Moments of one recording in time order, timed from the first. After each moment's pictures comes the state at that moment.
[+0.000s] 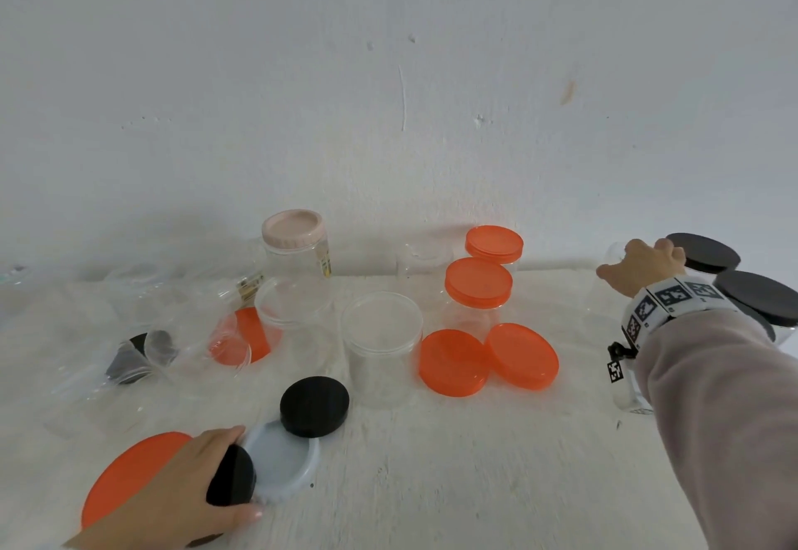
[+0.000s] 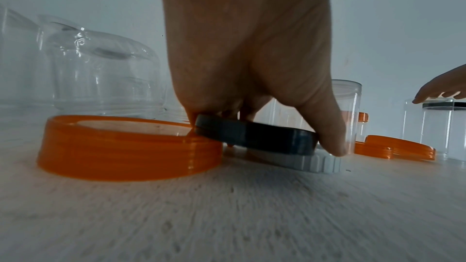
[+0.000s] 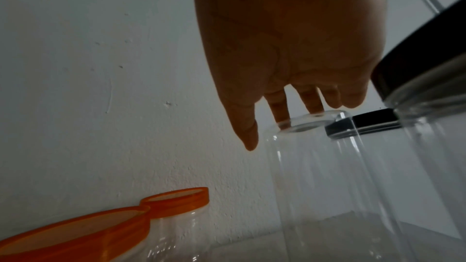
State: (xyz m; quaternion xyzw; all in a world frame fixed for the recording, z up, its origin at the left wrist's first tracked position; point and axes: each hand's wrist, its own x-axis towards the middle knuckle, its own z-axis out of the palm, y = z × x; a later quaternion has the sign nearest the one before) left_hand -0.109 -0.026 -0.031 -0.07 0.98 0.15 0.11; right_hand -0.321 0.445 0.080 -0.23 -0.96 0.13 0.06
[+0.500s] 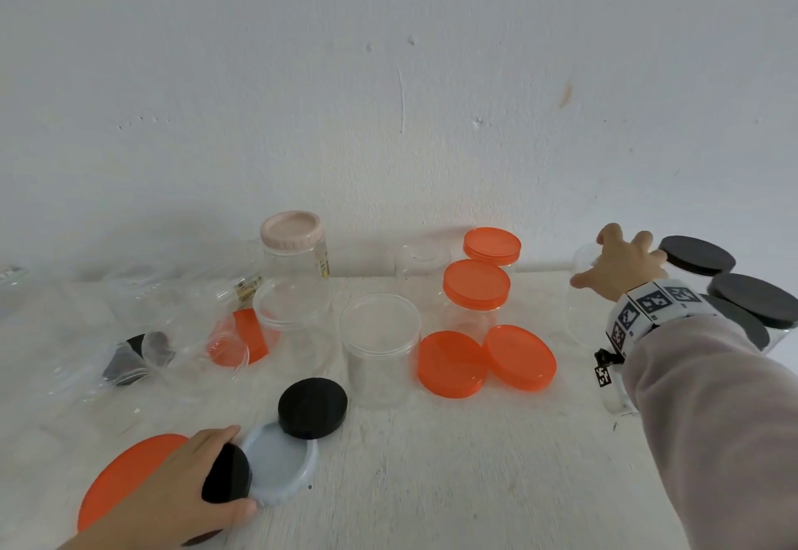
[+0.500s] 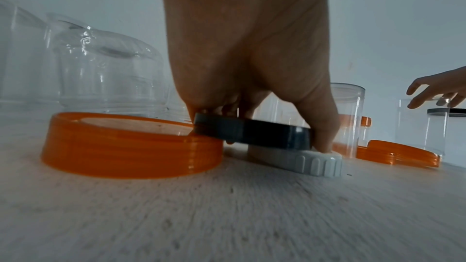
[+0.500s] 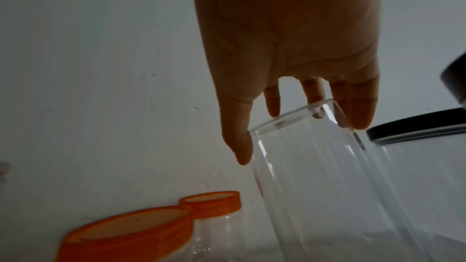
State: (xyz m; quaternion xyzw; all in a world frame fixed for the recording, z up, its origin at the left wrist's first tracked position) left_hand -0.108 -0.026 -0.026 -0.06 0.98 0.18 0.11; right_hand -0.318 0.421 0.083 -0.19 -0.97 0.14 0.09
